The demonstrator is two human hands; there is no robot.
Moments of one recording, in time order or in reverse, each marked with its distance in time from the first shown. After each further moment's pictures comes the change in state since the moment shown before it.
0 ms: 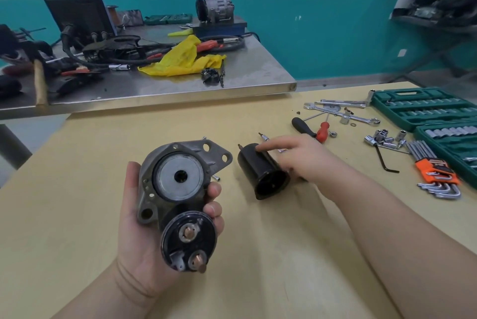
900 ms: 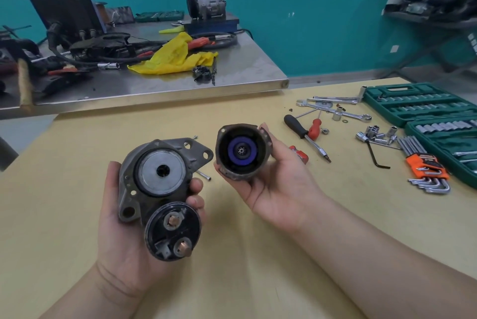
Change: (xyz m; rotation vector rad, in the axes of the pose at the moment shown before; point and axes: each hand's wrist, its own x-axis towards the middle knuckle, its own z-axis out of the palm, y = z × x) left_hand 0.005 0.008 -0.020 -0.205 -0.221 -0.081; right_hand -0.030 -0.016 0.051 1.509 -0.328 0.217
